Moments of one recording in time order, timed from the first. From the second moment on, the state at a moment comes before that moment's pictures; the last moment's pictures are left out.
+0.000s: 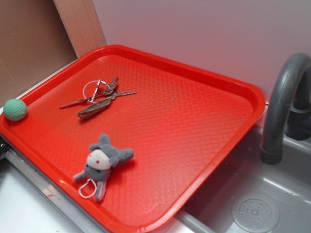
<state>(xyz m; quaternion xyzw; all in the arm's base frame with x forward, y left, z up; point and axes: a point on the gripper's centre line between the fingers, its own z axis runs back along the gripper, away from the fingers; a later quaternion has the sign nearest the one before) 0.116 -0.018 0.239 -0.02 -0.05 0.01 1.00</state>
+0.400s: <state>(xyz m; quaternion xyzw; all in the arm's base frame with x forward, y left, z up) 0.137 -0.042 0.228 -0.02 -0.04 0.05 1.00</state>
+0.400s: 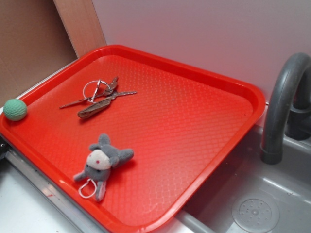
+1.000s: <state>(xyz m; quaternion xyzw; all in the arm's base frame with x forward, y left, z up) 0.192 -0.079 0.138 0.00 0.01 0.06 1.00</state>
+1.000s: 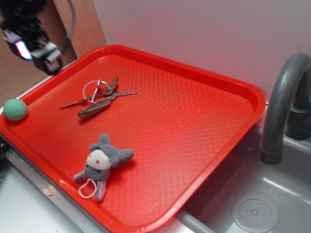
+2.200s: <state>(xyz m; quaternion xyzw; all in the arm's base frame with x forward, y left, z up) 0.234 -0.087 0.022 0.04 0.07 0.04 1.00</state>
